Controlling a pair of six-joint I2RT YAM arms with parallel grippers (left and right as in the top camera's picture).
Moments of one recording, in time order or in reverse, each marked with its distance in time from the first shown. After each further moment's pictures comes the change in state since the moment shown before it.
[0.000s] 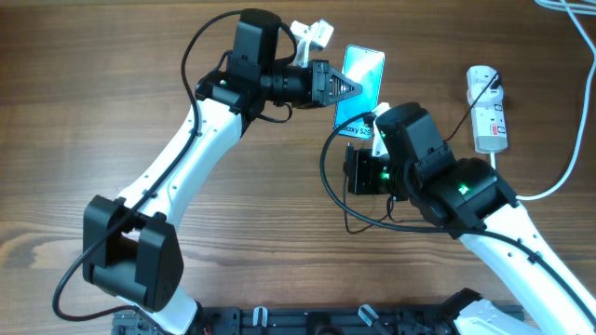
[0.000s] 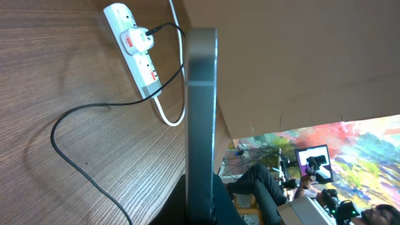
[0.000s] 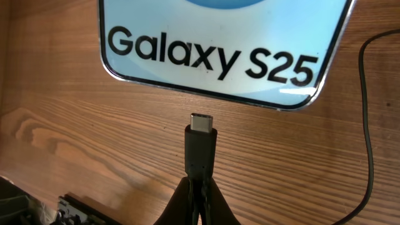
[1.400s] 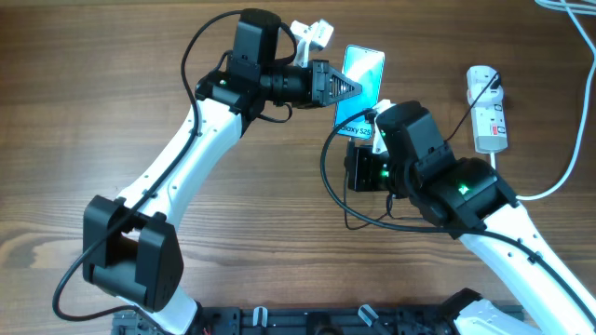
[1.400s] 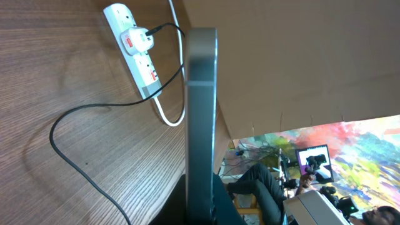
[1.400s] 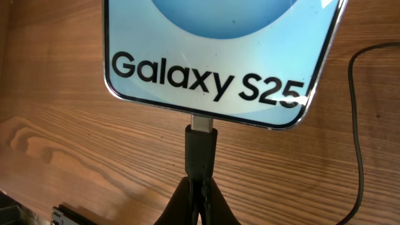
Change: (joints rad) left arm 0.000 0.000 0.000 0.001 0.000 0.002; right arm 0.000 0.000 0.001 0.026 0.034 -0.004
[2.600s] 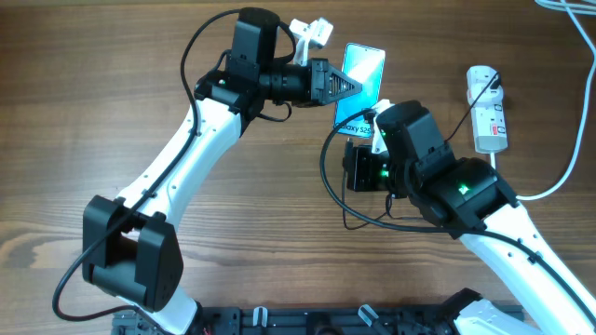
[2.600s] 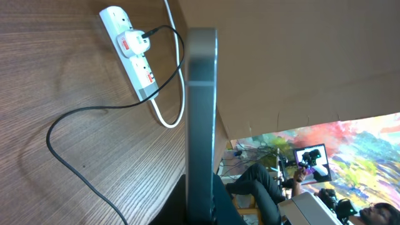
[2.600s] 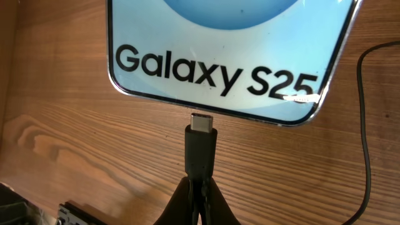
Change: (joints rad) left arm 0.004 0.000 0.000 0.018 0.013 -0.008; right arm 0.000 0.000 0.000 0.005 -0.019 0.005
